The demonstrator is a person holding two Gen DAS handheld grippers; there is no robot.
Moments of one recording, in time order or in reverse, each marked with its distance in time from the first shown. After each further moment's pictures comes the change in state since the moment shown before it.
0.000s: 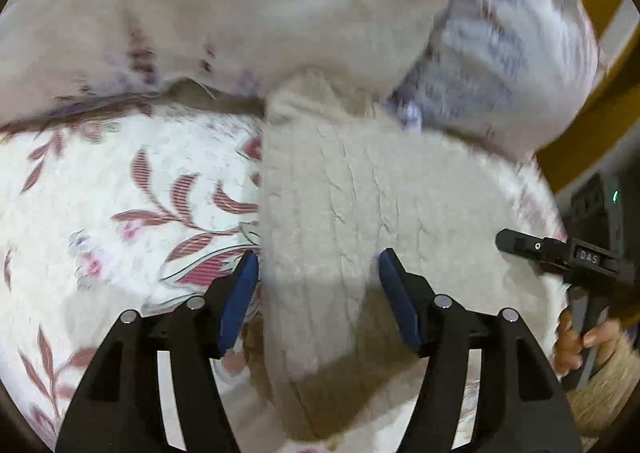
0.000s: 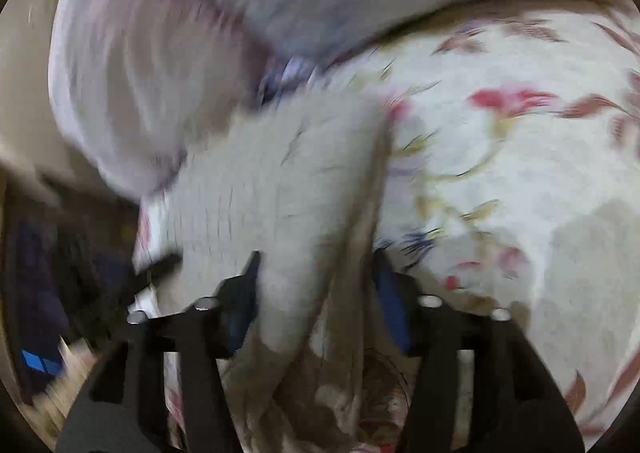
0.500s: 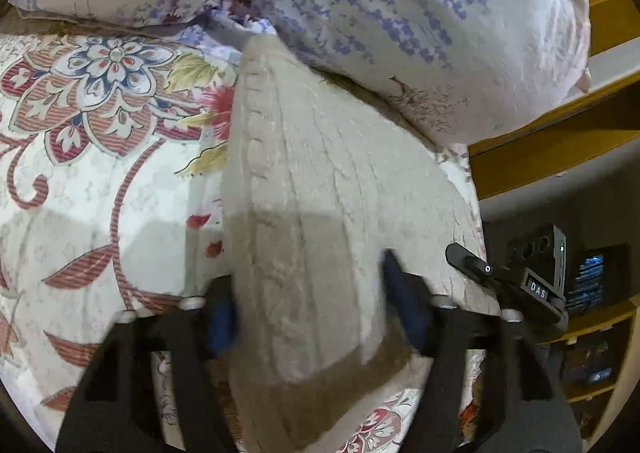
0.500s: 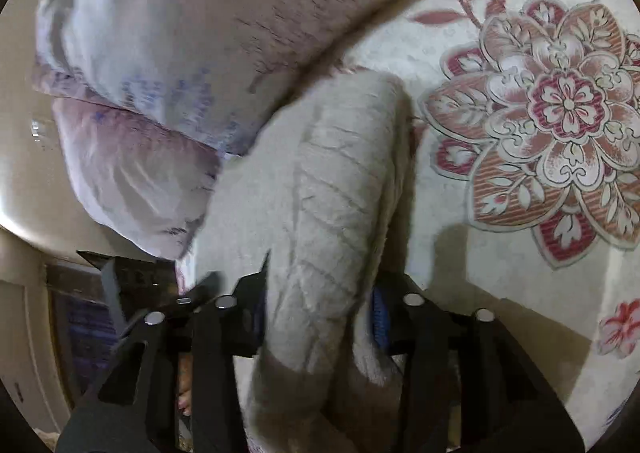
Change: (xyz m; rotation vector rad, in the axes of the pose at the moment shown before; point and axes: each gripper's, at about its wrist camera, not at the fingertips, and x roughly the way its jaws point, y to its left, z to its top) left arm 0.089 -0.105 0.009 -0.165 0.195 -0.335; right arm -0.059 -0.105 0.018 0.185 0.006 0.141
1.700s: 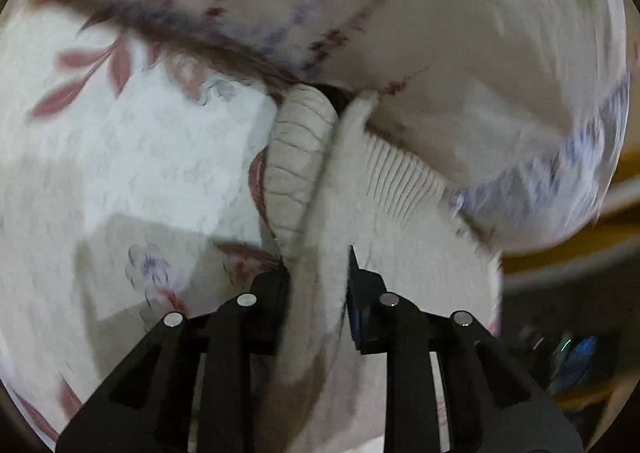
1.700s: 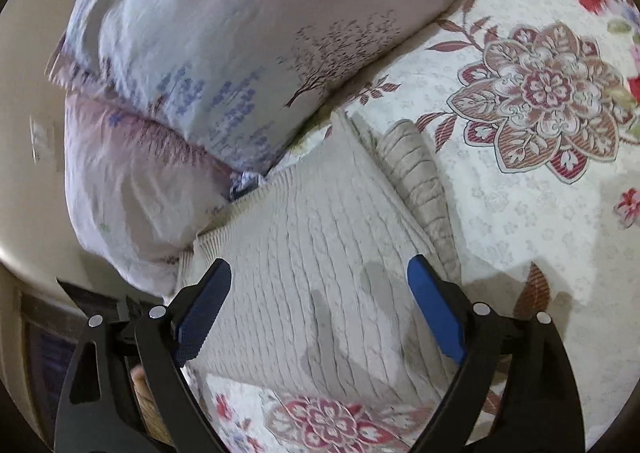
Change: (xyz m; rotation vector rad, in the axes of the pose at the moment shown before) left arm -0.187 0.227 0.019 -0.275 -0.190 0.074; right arm -0.011 0.042 -0.043 -0.014 -0.175 -0.144
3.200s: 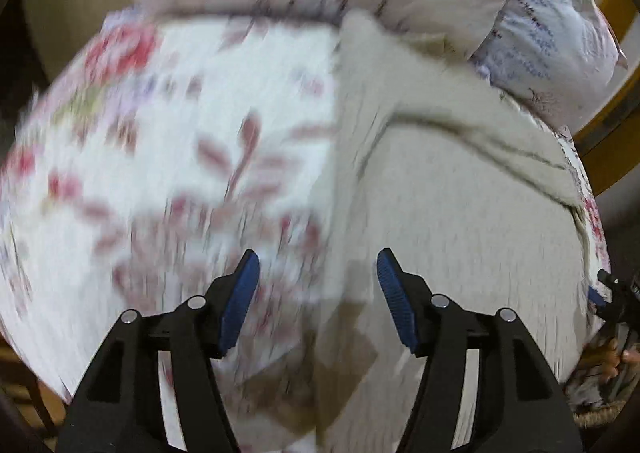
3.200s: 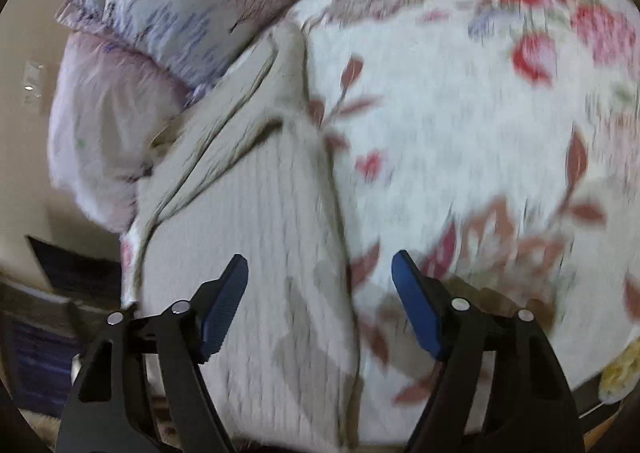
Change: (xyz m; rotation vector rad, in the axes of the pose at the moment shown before) left arm -0.122 0.040 -0.157 0.335 -0.017 0.392; right arm -0.086 -0.046 -0.153 0.050 0.106 -0.079
